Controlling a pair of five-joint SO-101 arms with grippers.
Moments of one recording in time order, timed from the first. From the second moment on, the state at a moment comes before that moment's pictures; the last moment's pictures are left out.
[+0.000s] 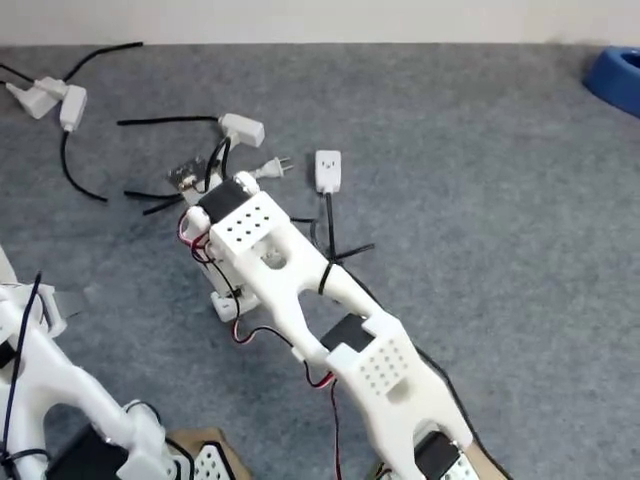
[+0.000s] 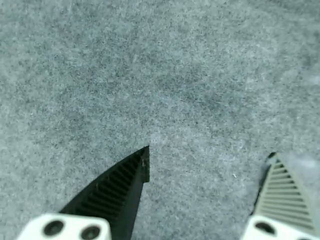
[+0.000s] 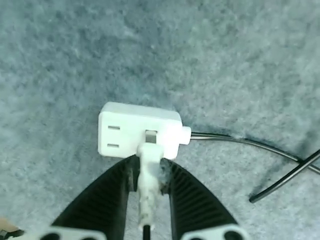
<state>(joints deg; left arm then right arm) -56.0 -27.5 50.9 49.5 -23.1 -47.7 49.6 -40.3 93.9 -6.7</state>
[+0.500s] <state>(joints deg) -57.0 -27.5 50.9 49.5 -23.1 -47.2 47.7 -43.6 98.1 -4.8</state>
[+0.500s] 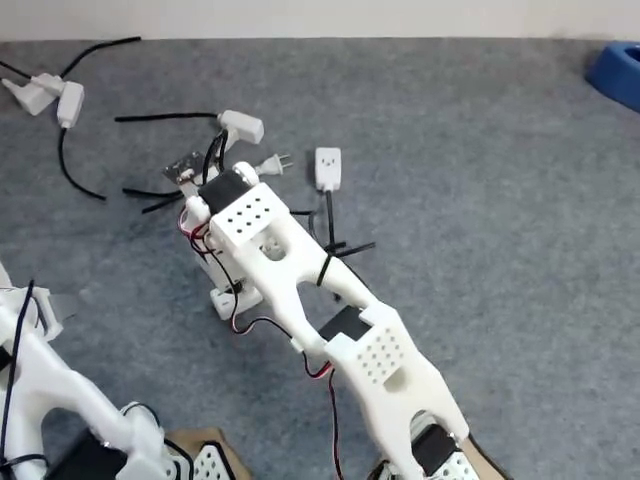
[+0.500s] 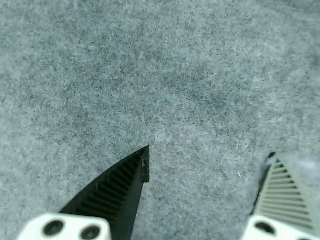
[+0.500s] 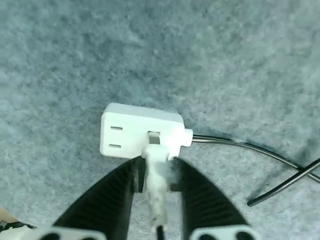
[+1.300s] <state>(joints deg) -57.0 -27.5 50.9 49.4 -23.1 -44.0 48.4 -43.6 99.2 -3.6</state>
